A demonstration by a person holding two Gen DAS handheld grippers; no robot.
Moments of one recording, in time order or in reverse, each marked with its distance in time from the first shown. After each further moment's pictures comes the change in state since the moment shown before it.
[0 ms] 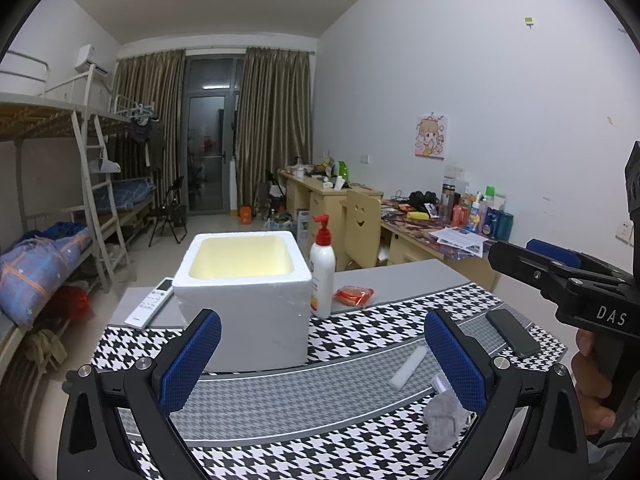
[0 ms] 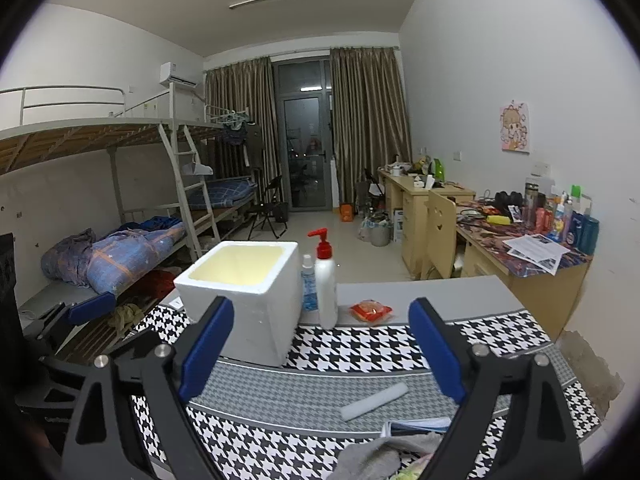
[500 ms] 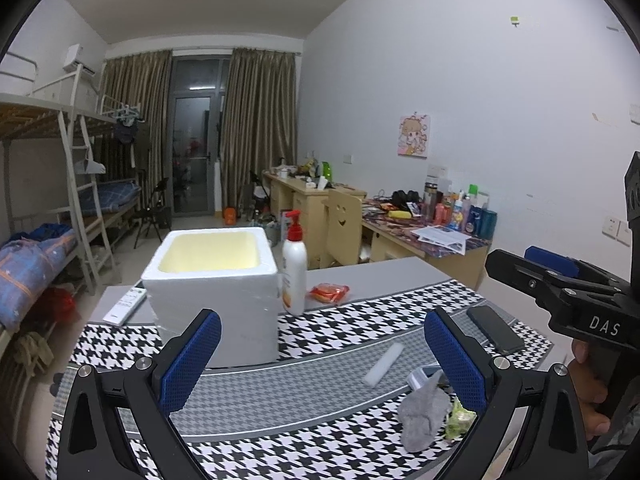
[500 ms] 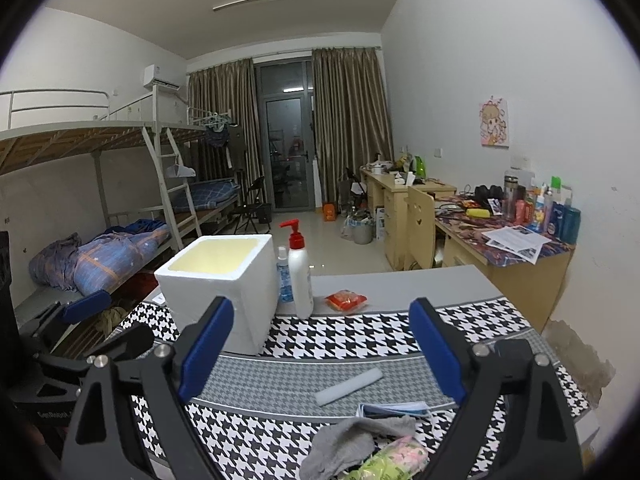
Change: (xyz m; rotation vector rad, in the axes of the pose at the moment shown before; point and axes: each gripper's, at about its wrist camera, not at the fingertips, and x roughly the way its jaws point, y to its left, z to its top) left arm 0.001 -0.023 -0.009 0.014 -0.002 -0.061; right arm -0.018 -0.020 -0.016 0.022 -0.007 -0.065
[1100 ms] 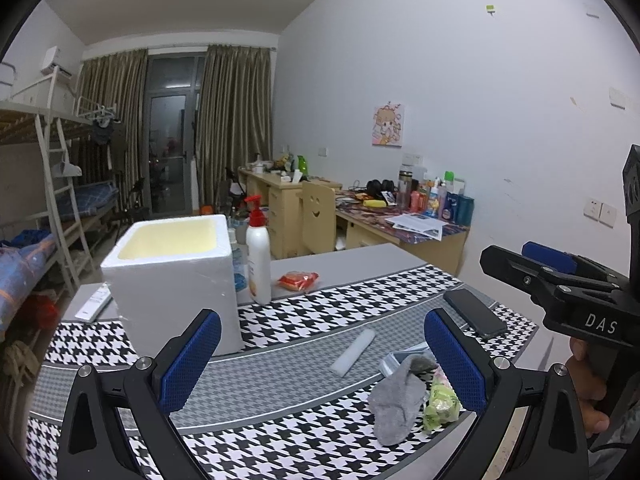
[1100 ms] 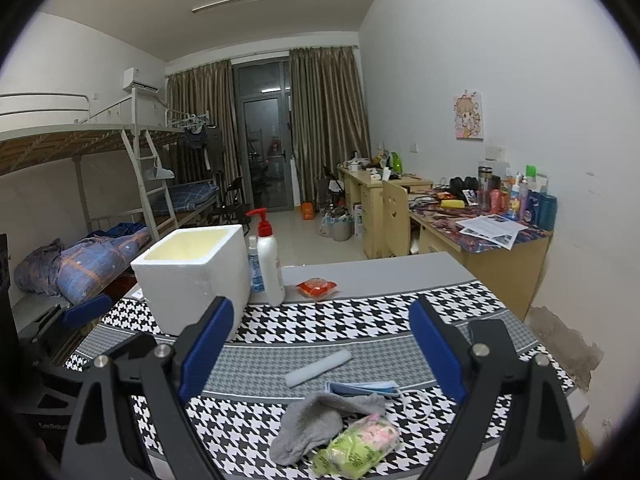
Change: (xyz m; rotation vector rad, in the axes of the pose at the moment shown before) left arm 0.013 -0.028 -0.018 0.033 0.020 -0.079; right arm -0.012 -0.025 -0.022 0.026 -0.002 -0.083
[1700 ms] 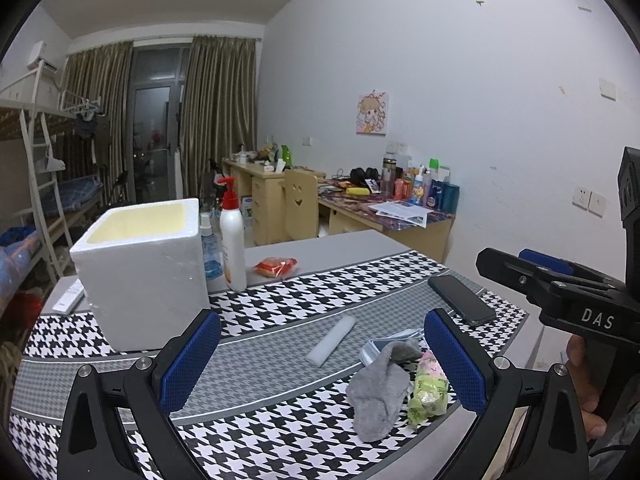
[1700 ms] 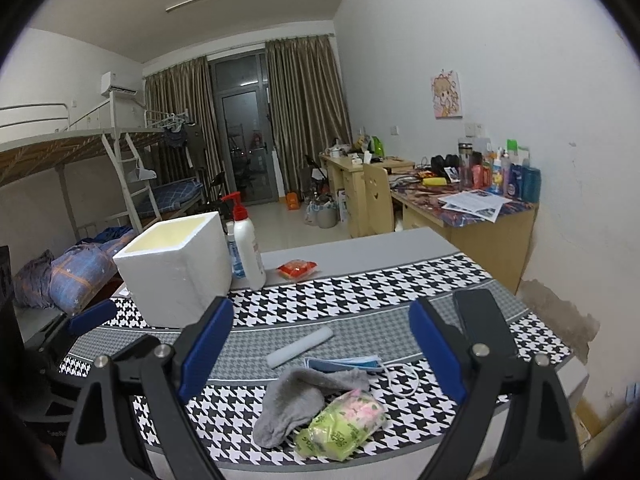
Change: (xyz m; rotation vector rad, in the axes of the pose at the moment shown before) left arm 0.016 -0.014 -0.015 0.014 0.035 -0.053; right arm 0.001 -0.024 -0.018 0.077 0.051 -0.044
